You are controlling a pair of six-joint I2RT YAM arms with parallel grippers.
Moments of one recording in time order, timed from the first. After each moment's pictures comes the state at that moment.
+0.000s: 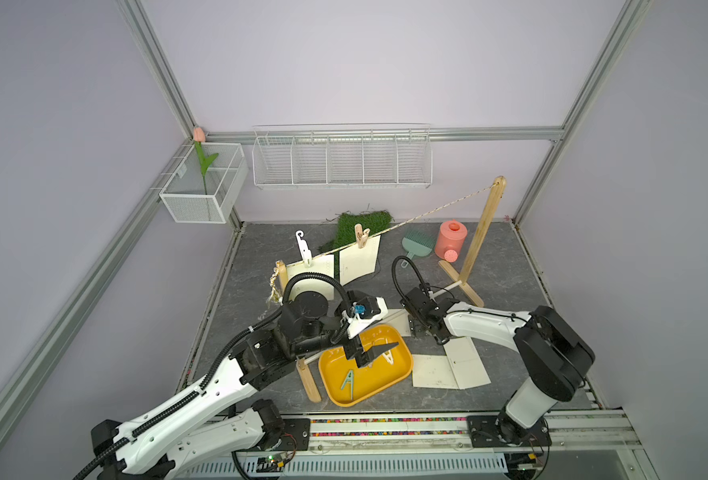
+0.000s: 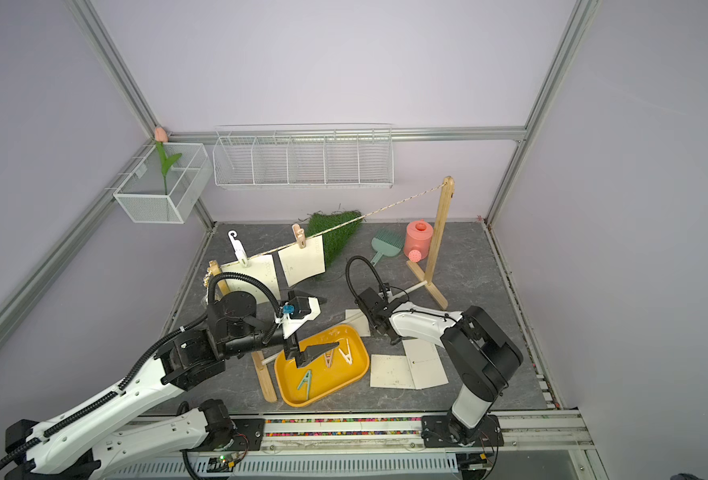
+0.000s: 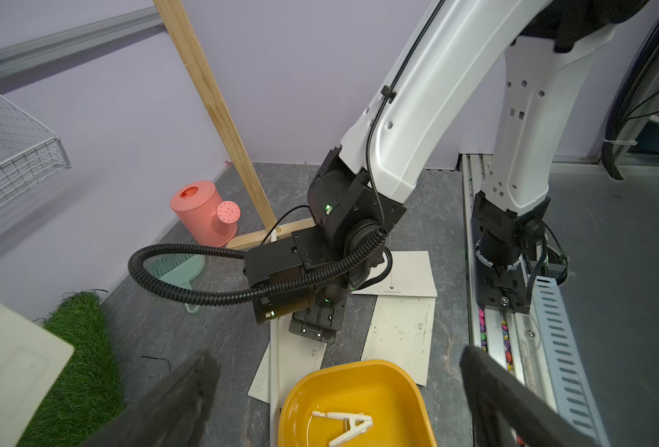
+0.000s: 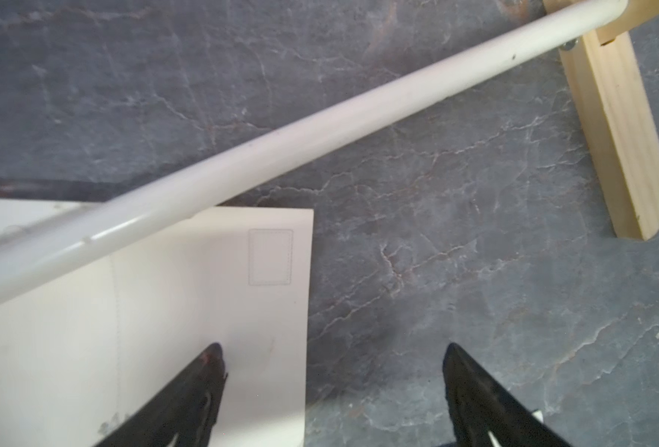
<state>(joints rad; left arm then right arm) -0.99 0.89 0.93 -0.33 0.29 0.26 0.75 1.68 0.90 -0.53 0.46 0.58</state>
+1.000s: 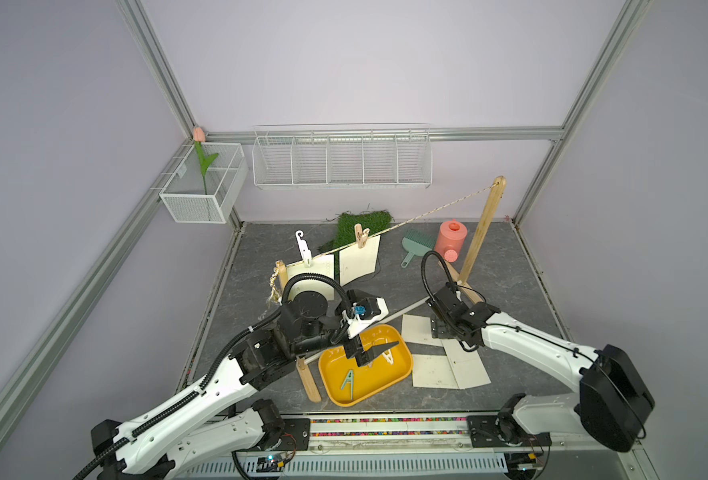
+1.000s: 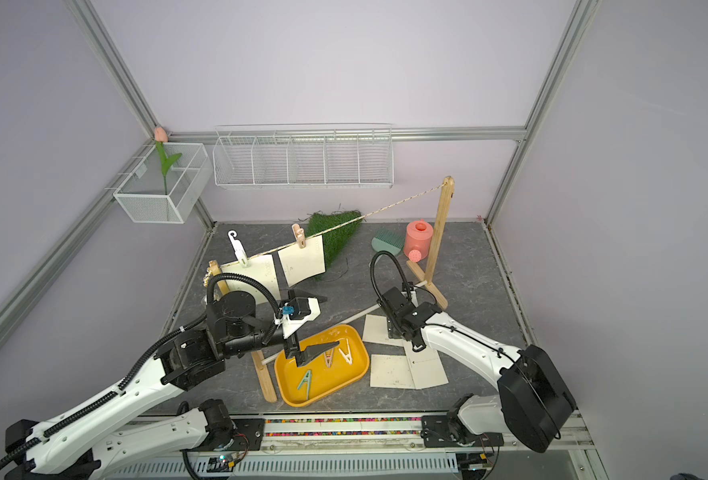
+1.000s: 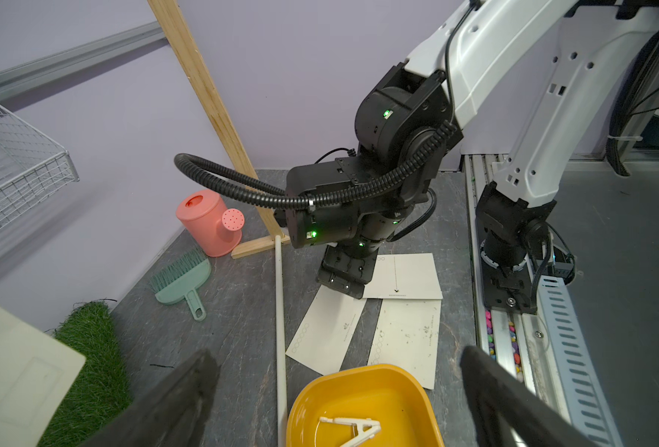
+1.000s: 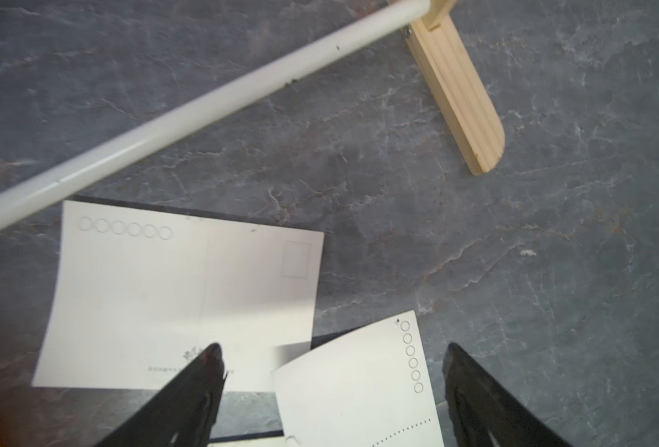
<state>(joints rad) -0.99 0.88 0.93 -0.32 0.29 0.29 0.70 1.38 0.86 -0.71 0.45 0.59</state>
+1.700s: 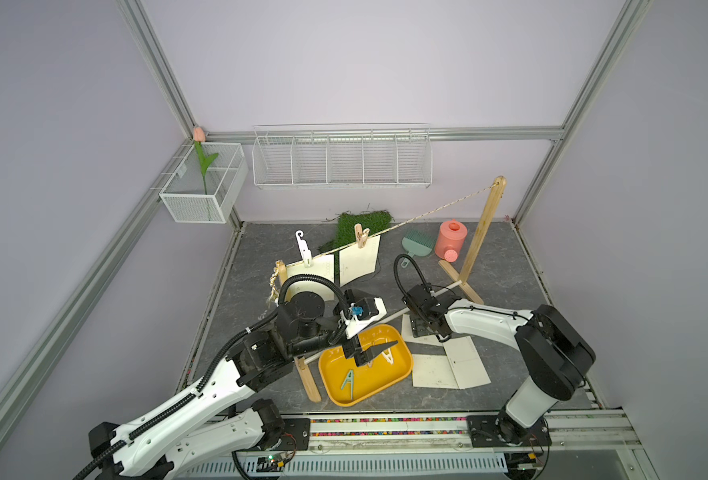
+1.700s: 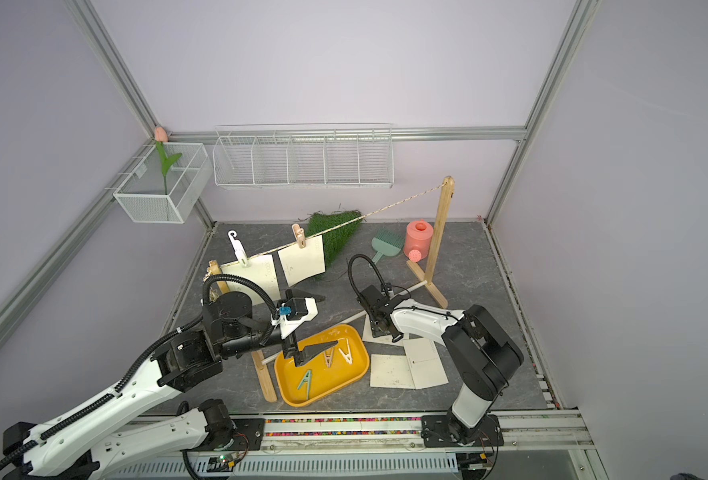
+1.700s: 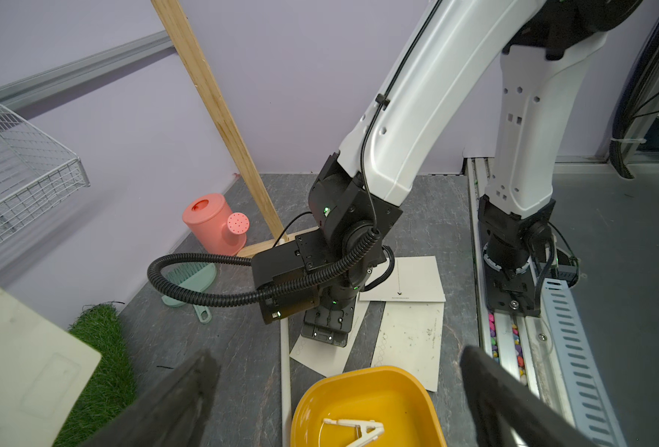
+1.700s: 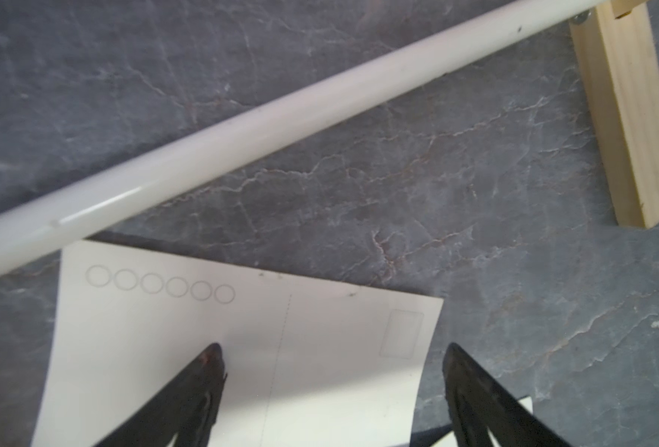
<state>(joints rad) -0.99 0.87 0.93 -0.32 0.28 0.30 0.73 1.68 0.93 -0.60 0.42 0.58</state>
